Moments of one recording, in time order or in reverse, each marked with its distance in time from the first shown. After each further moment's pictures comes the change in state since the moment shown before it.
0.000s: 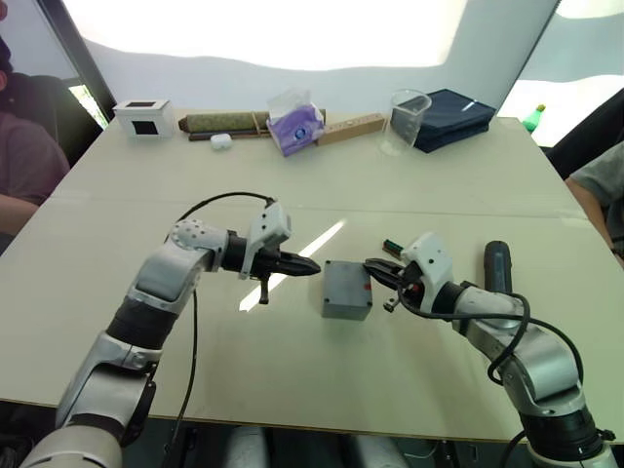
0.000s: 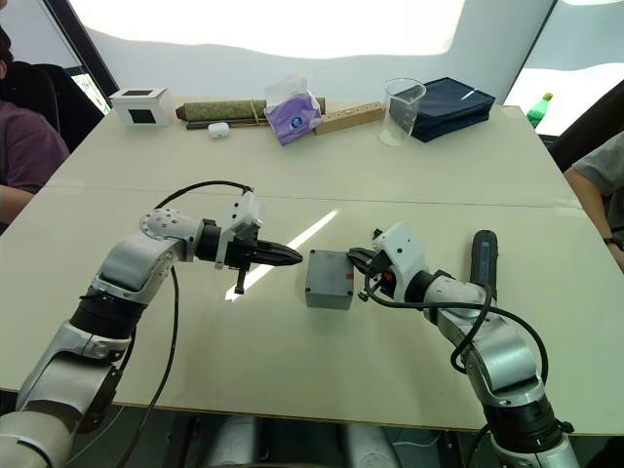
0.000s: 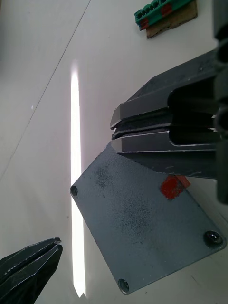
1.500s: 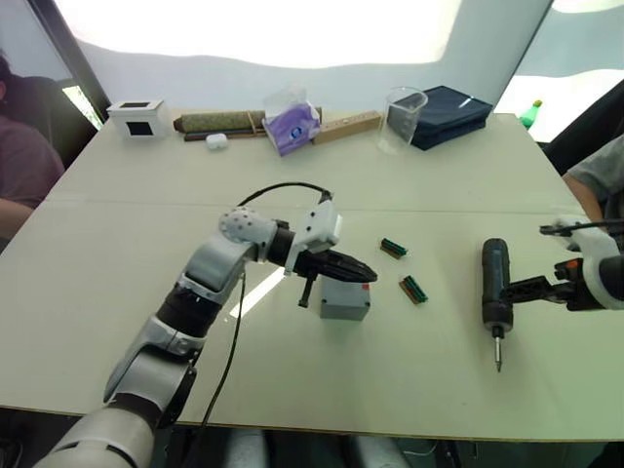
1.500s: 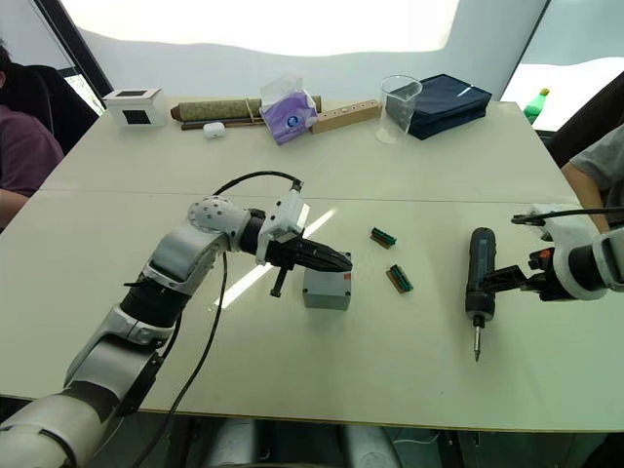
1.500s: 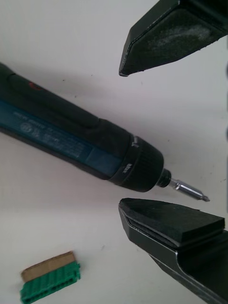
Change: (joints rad) left arm -0.114 -0.180 -0.084 0.040 -0.001 -0.167 -0.095; right arm -0.484 -0.804 0.026 0.685 0.868 0.931 -0.273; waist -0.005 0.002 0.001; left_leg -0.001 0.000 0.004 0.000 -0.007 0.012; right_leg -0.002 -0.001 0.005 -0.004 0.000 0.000
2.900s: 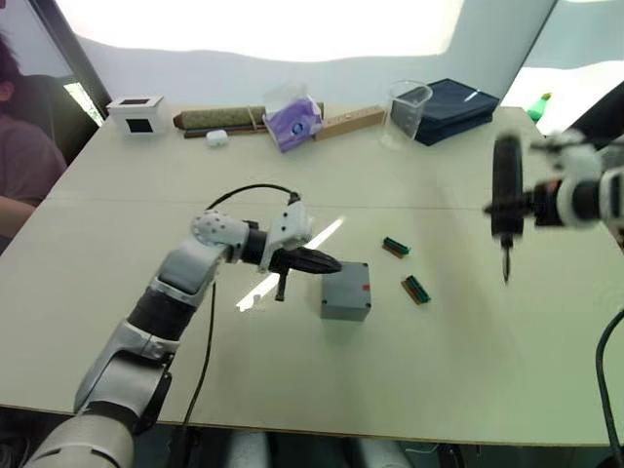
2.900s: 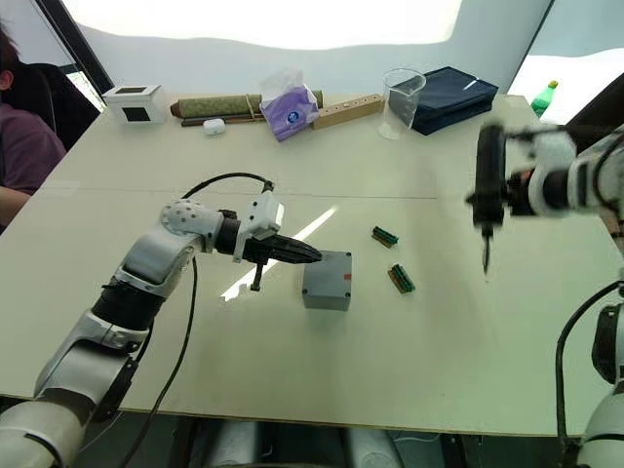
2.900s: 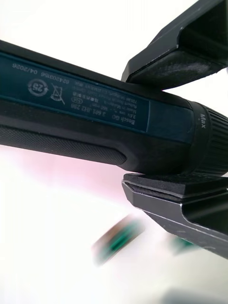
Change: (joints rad) left arm 0.043 0.124 0.033 0.017 0.030 -0.003 0.063; right arm -0.300 0.303 -0.239 -0.023 -0.505 -0.185 0.199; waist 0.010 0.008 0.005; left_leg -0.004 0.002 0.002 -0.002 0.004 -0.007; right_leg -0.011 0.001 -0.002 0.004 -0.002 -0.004
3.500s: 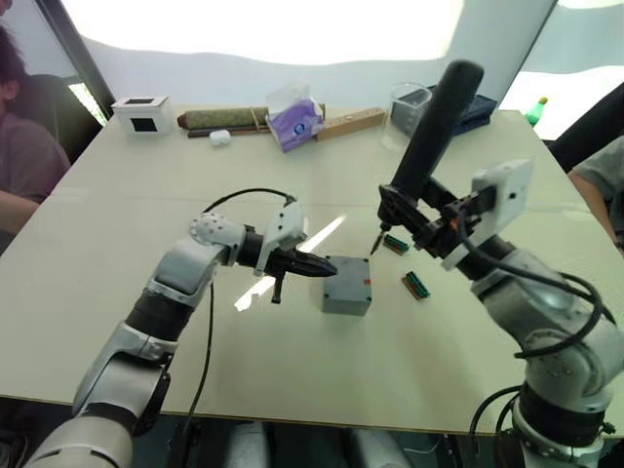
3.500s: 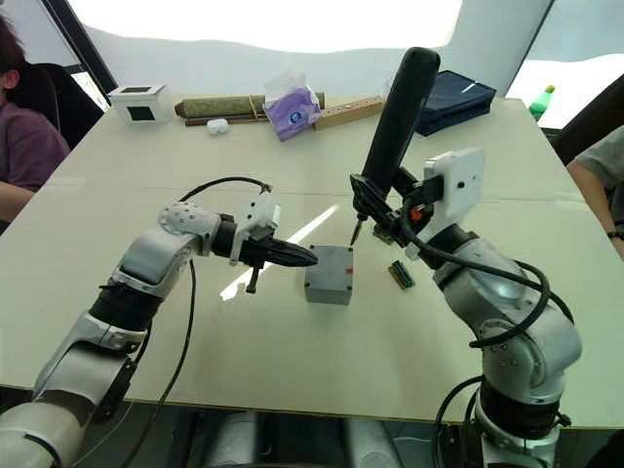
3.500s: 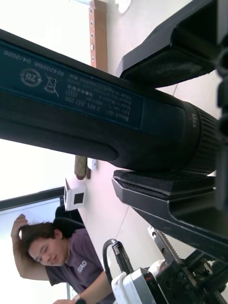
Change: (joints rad) left arm 0.013 -0.032 -0.006 0.004 0.000 0.078 -0.008; right arm 0.643 0.671 -0.020 -0.911 -0.064 -0.626 -0.295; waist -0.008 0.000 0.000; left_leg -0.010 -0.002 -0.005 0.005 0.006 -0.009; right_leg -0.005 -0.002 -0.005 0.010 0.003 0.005
